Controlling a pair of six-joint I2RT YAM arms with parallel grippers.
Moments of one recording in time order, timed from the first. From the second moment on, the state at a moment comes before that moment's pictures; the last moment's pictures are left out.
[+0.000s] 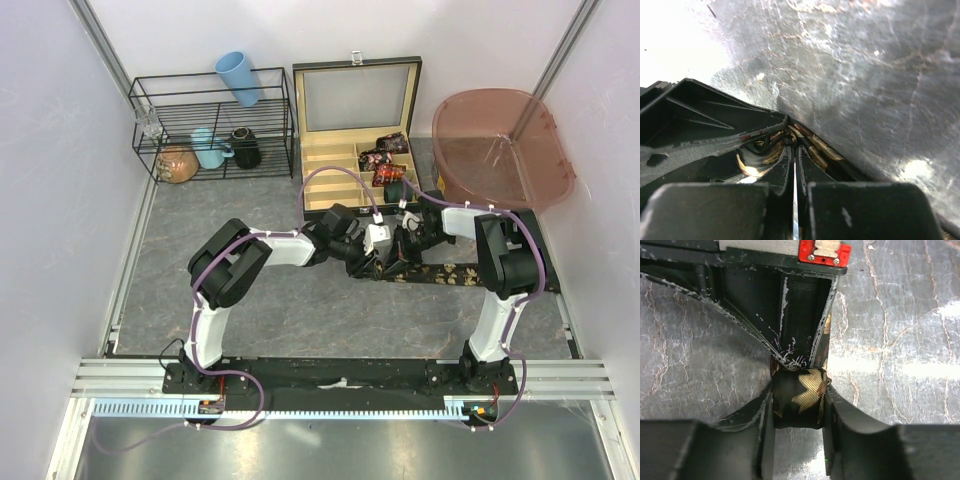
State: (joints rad) left arm -0.78 2.06 1.17 0.18 0.71 0.32; right arm 0.17 1.92 1.05 -0.55 -0.74 0.25
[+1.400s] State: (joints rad) left arm -0.84 2.04 1.38 -0.38 0.42 0.59; right arm 0.19 1.92 1.02 -0.37 -0.99 0.35
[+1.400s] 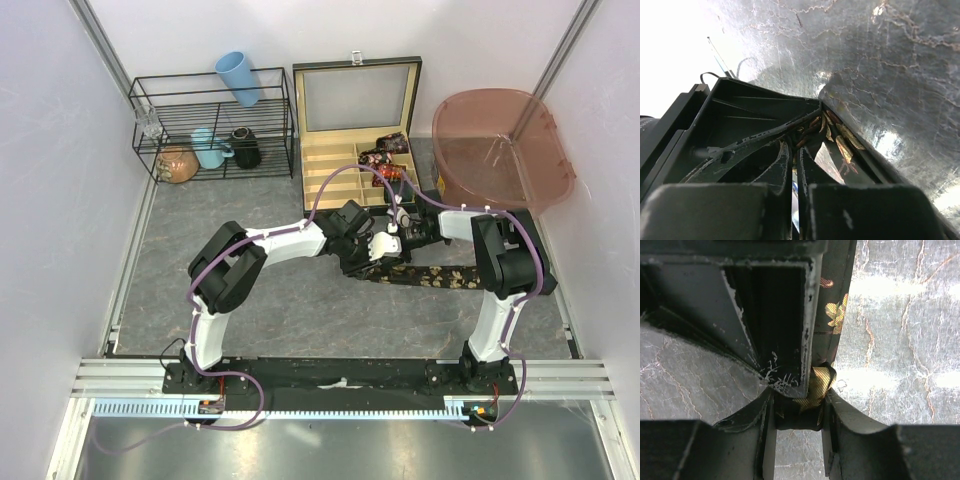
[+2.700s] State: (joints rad) left arm -0.78 2.04 1.09 0.35 0.65 0.20; right arm 0.18 1.87 1.04 -0.53 -0.71 0.10
